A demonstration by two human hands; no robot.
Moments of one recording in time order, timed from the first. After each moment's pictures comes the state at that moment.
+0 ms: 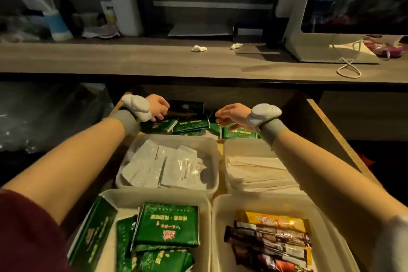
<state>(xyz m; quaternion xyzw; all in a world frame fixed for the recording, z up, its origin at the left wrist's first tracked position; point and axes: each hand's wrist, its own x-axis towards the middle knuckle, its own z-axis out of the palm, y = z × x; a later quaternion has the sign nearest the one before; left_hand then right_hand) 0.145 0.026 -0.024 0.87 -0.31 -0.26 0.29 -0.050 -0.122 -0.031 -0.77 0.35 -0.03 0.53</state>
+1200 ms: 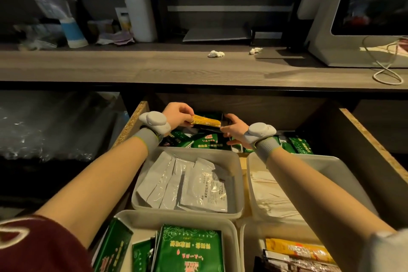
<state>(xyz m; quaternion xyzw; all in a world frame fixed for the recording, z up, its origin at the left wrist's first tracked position) 0.157 0.013 -0.047 0.76 -0.35 -0.25 0.48 0.013 -0.114 -0.073 -0.72 0.36 -0.06 0.59</state>
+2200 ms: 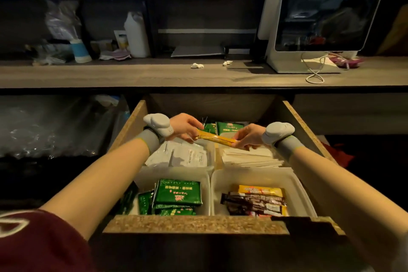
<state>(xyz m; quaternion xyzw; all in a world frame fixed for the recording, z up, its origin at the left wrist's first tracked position) 0.016 0.081 0.006 0.74 -0.40 -0.40 0.36 -0.158 -0.073 -0.022 -0.85 0.35 0.07 0.38</state>
